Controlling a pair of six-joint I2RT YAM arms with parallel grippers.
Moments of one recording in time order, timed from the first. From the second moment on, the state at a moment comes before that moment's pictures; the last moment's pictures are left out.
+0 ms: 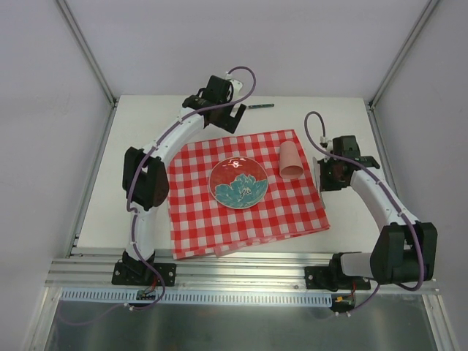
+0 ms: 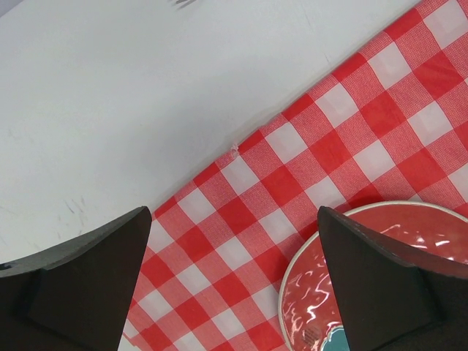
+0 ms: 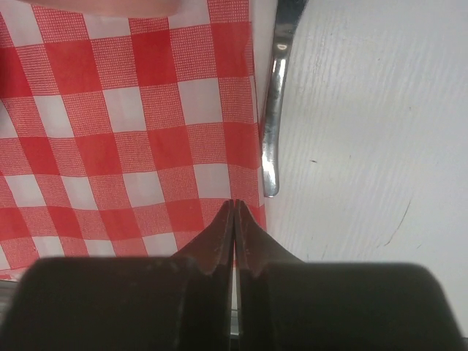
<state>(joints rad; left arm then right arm) -0.49 2.09 2.00 -0.68 -0.11 0.09 0.11 1.31 0.96 -0.76 -0.05 0.02</state>
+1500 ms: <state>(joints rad) -0.50 2.10 1.96 -0.68 -0.13 0.09 0.05 1.82 1.16 -0.58 0.00 0.05</state>
